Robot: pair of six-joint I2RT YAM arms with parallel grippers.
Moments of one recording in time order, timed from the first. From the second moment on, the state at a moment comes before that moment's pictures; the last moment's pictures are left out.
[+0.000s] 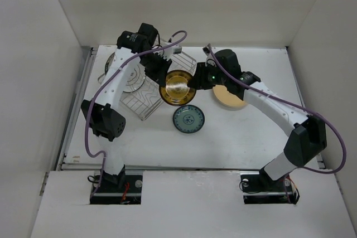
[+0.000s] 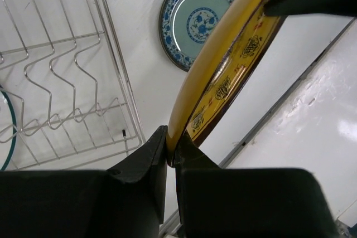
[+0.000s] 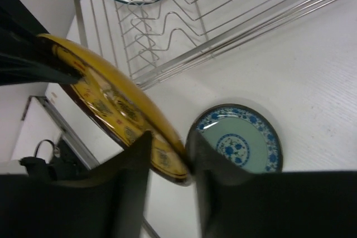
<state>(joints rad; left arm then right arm) -0.39 1.93 2.18 -1.48 0.45 0.37 0.57 1.56 1.37 -0.33 -0.32 0.46</state>
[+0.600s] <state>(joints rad) -0.39 1.92 2.17 -1.46 0.26 0.27 0.57 1.52 1.31 -0.36 -0.37 0.47</state>
